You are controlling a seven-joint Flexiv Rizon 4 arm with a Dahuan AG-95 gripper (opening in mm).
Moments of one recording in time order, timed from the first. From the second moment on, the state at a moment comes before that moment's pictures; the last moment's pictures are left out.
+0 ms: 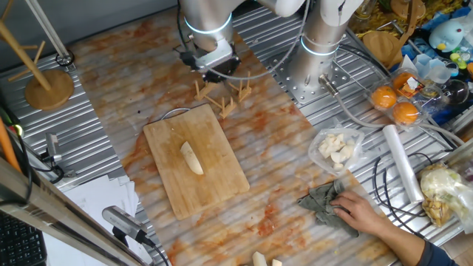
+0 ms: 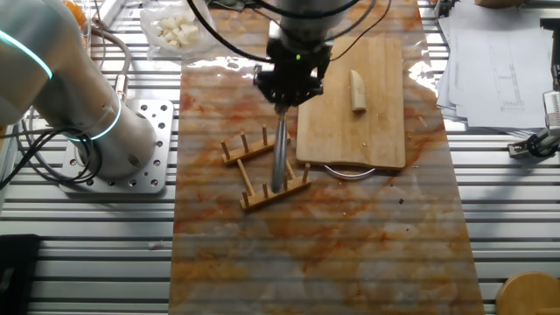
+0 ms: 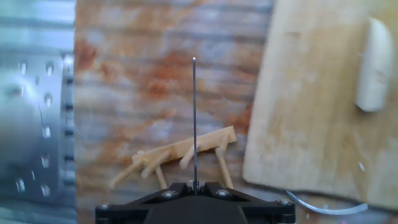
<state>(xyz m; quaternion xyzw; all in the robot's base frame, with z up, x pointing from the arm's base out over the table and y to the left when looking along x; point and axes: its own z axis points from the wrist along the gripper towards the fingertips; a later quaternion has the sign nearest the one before) 0.367 0.014 0.169 0.64 -0.77 -0.01 0.09</state>
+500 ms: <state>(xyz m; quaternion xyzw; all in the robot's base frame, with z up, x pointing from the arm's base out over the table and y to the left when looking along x) 0.404 0.058 0.177 0.42 -0.90 0.01 0.09</state>
